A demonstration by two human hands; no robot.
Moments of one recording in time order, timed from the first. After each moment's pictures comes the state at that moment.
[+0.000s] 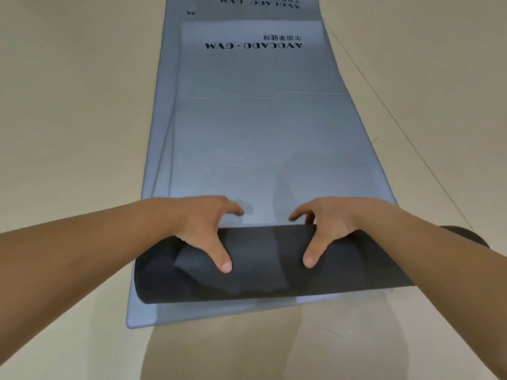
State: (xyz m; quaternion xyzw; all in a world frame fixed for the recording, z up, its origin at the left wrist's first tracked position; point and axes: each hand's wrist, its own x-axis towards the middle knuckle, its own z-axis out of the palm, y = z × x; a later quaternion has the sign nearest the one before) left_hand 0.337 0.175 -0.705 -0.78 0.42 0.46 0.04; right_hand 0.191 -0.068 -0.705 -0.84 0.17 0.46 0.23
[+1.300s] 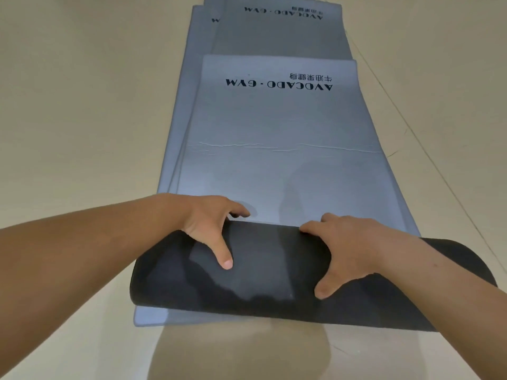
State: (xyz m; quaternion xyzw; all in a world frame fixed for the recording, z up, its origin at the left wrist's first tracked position) left_hand 0.351 0.182 -0.709 -0.79 0.39 0.47 0.02; right_hand 0.171 -0.023 -0.673 -0.90 0.09 0.41 0.07
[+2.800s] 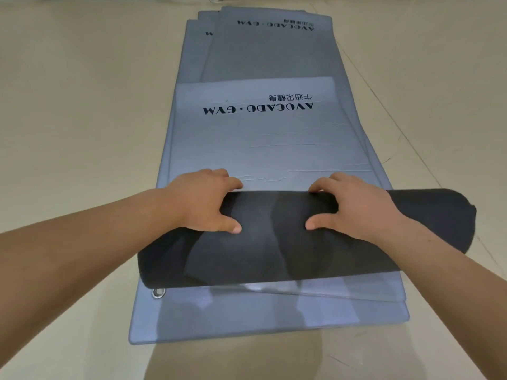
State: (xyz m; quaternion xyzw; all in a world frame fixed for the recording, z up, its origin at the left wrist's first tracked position) left_hand 0.369 0.168 -0.682 -0.85 0.47 0.22 0.05; right_hand 0.200 -0.067 -0.679 -0.96 0.18 0.16 0.11
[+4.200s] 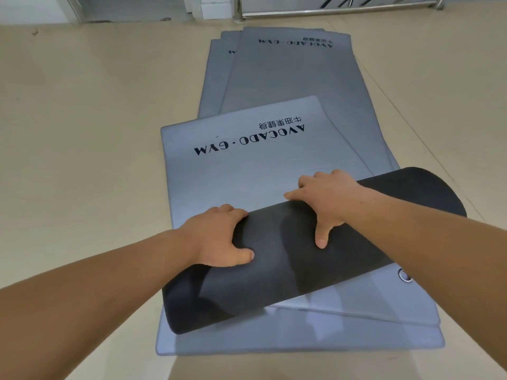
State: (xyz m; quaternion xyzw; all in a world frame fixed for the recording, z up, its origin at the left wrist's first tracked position) left_hand 0.363 0.217 -0.716 -0.87 0.39 0.30 -0.05; right_hand 0.303 -0.026 -0.679 -0.94 -0.02 0.30 -0.14
